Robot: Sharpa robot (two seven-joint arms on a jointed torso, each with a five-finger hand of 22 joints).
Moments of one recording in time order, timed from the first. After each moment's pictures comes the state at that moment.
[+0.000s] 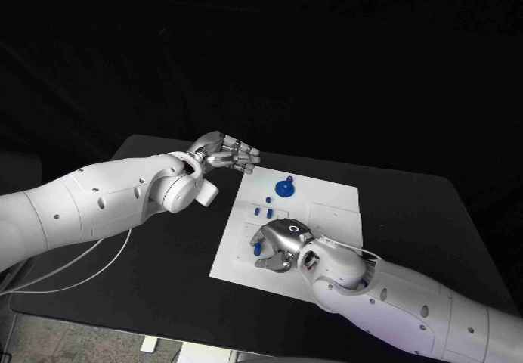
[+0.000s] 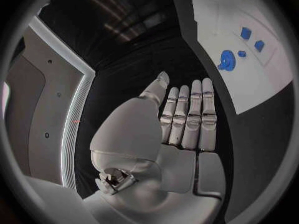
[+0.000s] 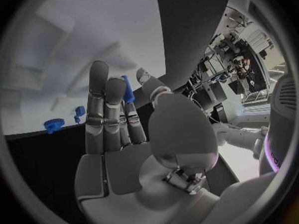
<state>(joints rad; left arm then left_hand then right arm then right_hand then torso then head) 1.32 -0.73 -0.13 1.27 -0.35 -0.22 0.23 1.39 0.01 0.10 -0.09 0.07 1.08 0.13 0.06 0.07 1.11 0.13 0.06 0.06 1.18 0.11 0.06 0.07 0.08 1.09 0.09 0.08 0.15 0.82 -0.49 0.13 1.46 -1.90 -0.27 -0.22 1.33 -0.18 0.28 -0.10 0.07 1.03 0.12 0.06 0.06 1.04 0.11 0.06 0.06 1.44 -0.01 0.83 0.64 0.16 1.47 -0.03 0.41 0.72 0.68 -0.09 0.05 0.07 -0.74</state>
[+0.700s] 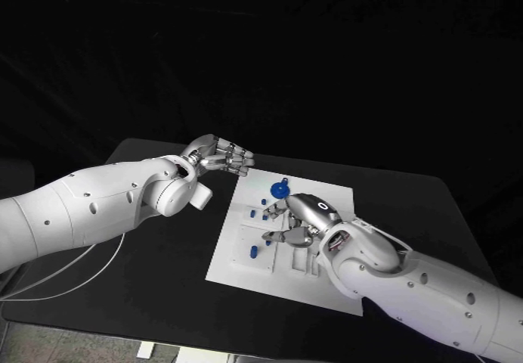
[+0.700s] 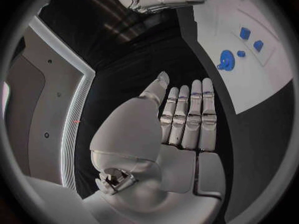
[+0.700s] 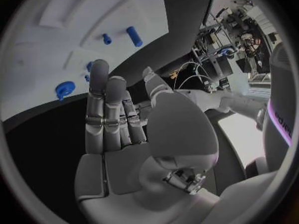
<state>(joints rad) 1.32 -0.74 -0.13 1.27 -0.35 -0.21 0.23 1.39 0.01 0.10 -0.09 0.07 1.08 0.13 0.06 0.07 1.11 0.13 0.06 0.06 1.18 0.11 0.06 0.07 0.08 1.09 0.09 0.08 0.15 0.82 -0.64 0.25 1.61 -1.71 -0.40 -0.22 1.33 -0.17 0.16 0.02 0.12 1.03 0.12 0.06 0.06 1.14 0.08 0.09 0.06 1.44 -0.02 0.84 0.64 0.17 1.47 -0.03 0.46 0.63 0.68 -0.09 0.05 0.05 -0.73</state>
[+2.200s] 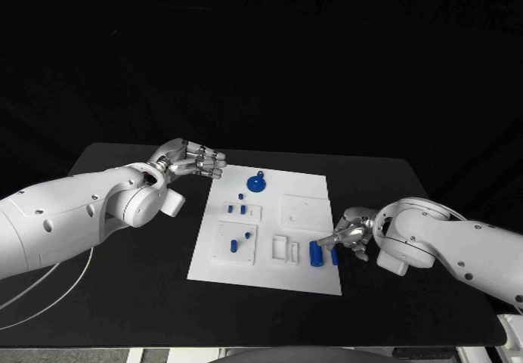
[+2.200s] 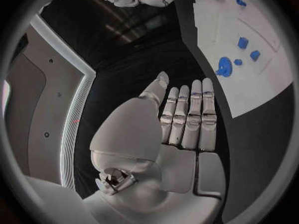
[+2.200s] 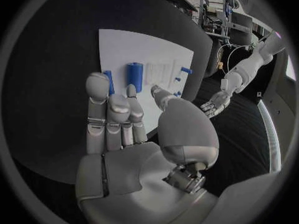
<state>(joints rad) 1.28 -0.78 -0.14 1.31 -0.34 -0.21 0.24 1.39 0.01 0.09 -0.09 0.07 1.08 0.13 0.06 0.07 1.11 0.13 0.06 0.06 1.18 0.11 0.06 0.07 0.08 1.09 0.09 0.08 0.15 0.82 -0.94 0.31 1.64 -1.10 0.07 -0.68 1.06 -0.14 0.33 0.15 0.06 1.14 0.06 0.06 0.25 1.34 -0.03 1.13 1.25 1.44 -0.10 1.07 1.00 0.09 1.46 -0.12 0.70 0.95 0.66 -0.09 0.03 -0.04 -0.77</state>
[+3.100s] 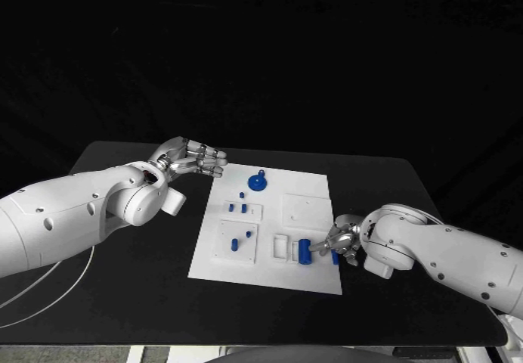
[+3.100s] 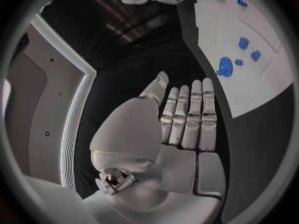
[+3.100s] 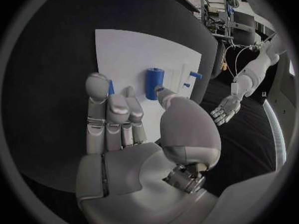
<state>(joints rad) 1.28 -0.78 -0.14 1.32 -0.34 -0.21 0.25 1.39 0.01 0.08 -0.08 0.07 1.07 0.13 0.06 0.07 1.11 0.13 0.06 0.06 1.18 0.11 0.06 0.07 0.08 1.10 0.10 0.08 0.14 0.81 -0.85 0.28 1.53 -1.11 0.07 -0.69 1.06 -0.19 0.32 0.20 0.05 1.07 0.08 0.07 0.14 1.34 -0.02 1.11 1.26 1.45 -0.09 1.07 1.01 0.09 1.46 -0.11 0.66 0.99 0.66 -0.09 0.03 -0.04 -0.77</state>
